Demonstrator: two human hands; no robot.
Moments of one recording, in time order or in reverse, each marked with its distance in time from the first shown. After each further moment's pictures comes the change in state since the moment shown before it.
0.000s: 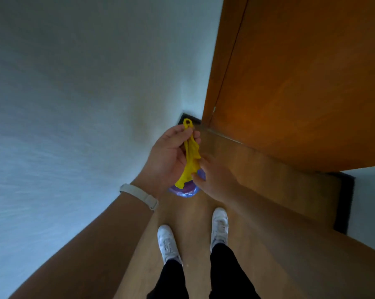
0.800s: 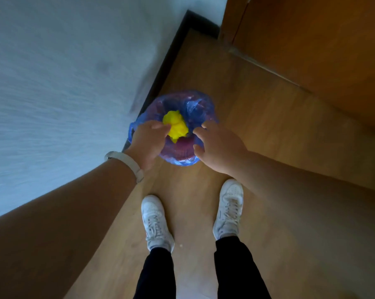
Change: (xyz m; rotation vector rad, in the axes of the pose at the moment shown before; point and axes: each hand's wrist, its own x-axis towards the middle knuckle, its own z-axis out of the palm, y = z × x) left_hand 0.262 -0.262 -0.278 0.947 0.405 -0.184; right_hand 0.063 0.252 0.253 -0.268 -0.289 0.071
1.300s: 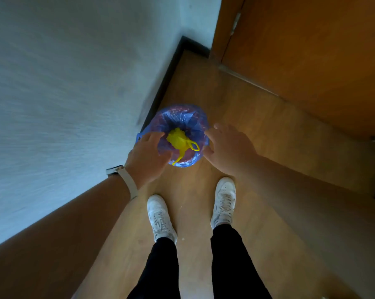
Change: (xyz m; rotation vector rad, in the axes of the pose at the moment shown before) left_hand -0.088 0.043 -0.056 0.699 -0.061 0.296; right_hand -0.047 -0.032 -0.106 -0.024 -0.018 0.146
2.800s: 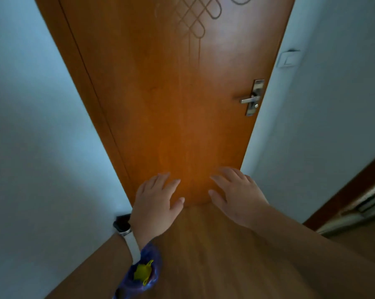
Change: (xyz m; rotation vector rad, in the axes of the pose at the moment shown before) left_hand -0.454 0.294 -0.217 0.572 0.416 1.178; right_hand -0.553 -0.150 -0.333 -0.081 0.643 0.589
